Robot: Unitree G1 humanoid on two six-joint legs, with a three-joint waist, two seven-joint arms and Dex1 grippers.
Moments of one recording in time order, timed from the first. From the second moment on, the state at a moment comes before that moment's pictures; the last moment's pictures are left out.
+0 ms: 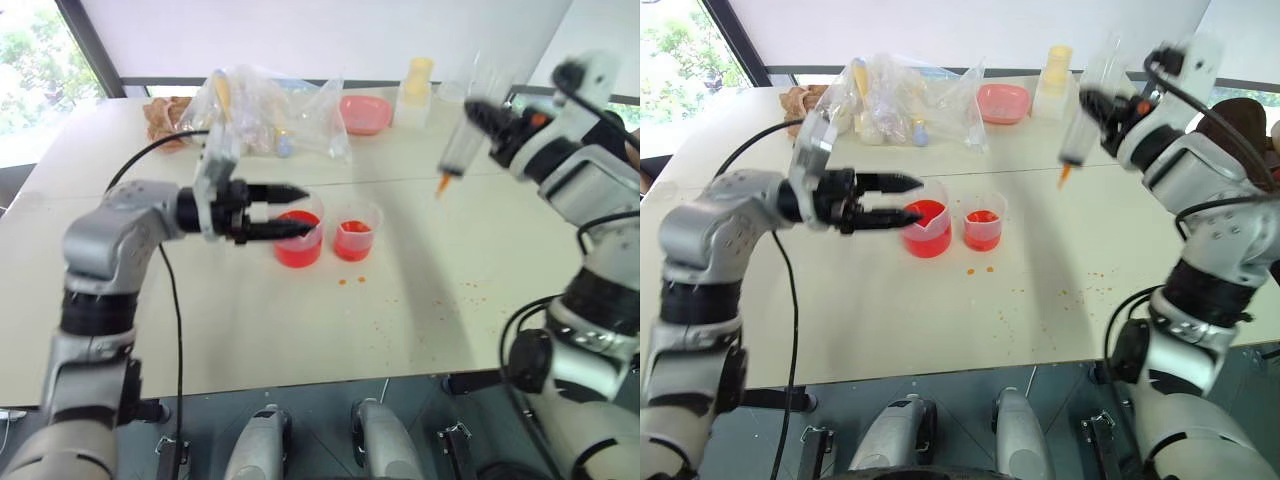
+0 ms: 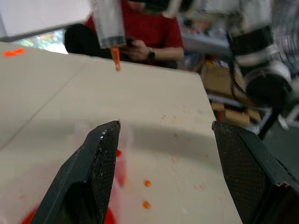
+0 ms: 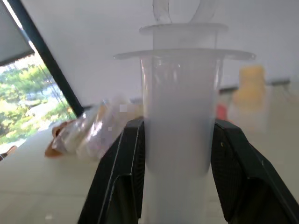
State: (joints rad) left arm -0.64 0.64 0.04 -0.23 -0.60 0.77 -1.23; right arm -0.85 -0.55 -0.53 -0.07 0.75 1.32 0.07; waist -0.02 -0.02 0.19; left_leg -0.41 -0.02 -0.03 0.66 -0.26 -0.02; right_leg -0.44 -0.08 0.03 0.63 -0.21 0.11
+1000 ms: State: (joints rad) left arm -0.35 0.66 0.05 -0.43 -0.65 0.74 -0.90; right arm -0.77 -0.61 -0.30 0.30 0.61 1.49 0.36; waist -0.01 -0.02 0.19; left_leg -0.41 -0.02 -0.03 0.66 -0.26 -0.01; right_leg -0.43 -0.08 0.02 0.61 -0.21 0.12
